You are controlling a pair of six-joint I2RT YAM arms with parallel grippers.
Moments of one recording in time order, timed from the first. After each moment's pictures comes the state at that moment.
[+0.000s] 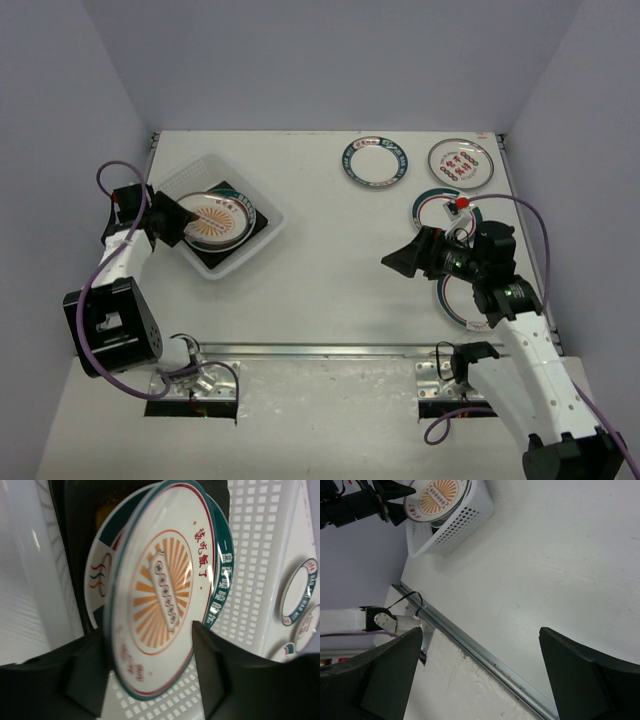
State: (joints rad) left arm 0.35 1.36 0.85 -0.31 0.28 -0.70; right arm 0.15 0.70 0.60 -0.36 -0.65 0.51
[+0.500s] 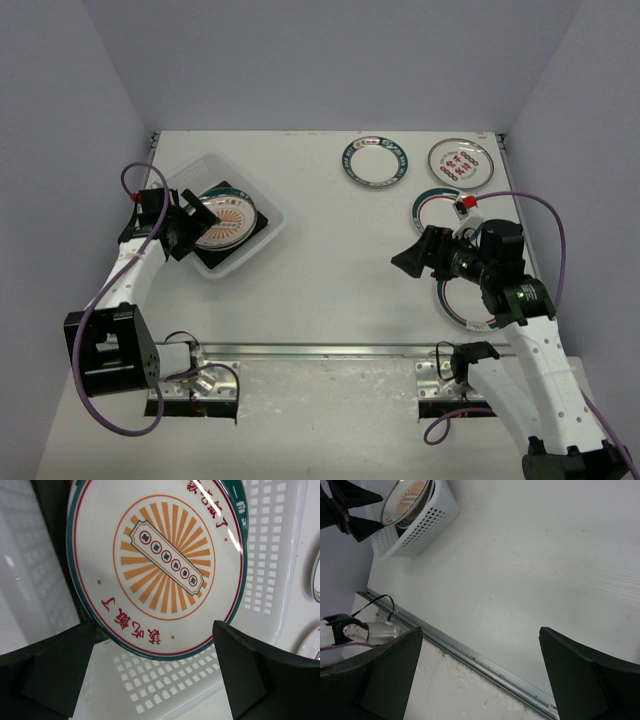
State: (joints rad) left arm 0.20 1.27 0.81 -0.39 0.16 -0.68; right arm 0.15 0.68 0.72 -0.58 -0.50 0.41
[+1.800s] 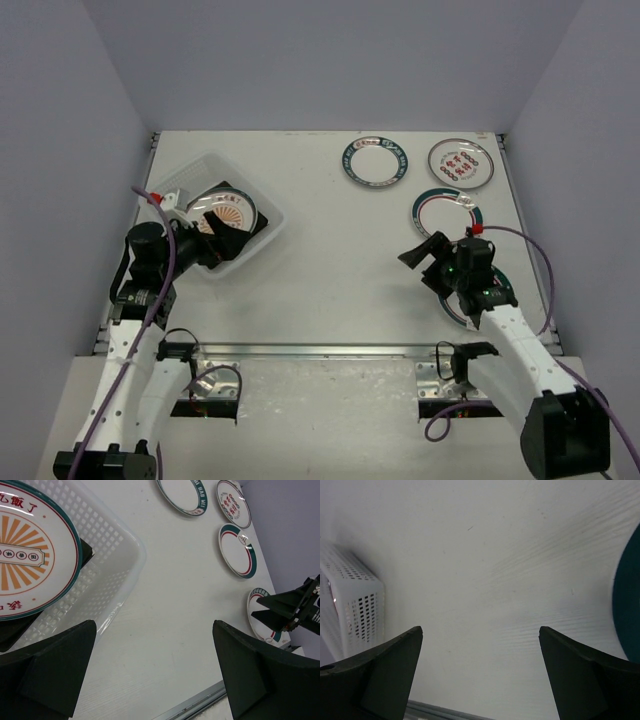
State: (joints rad) left arm 0.02 0.62 0.64 -0.35 0.46 -0.47; right arm 0.11 0.82 0.36 -0.23 -0.15 0.86
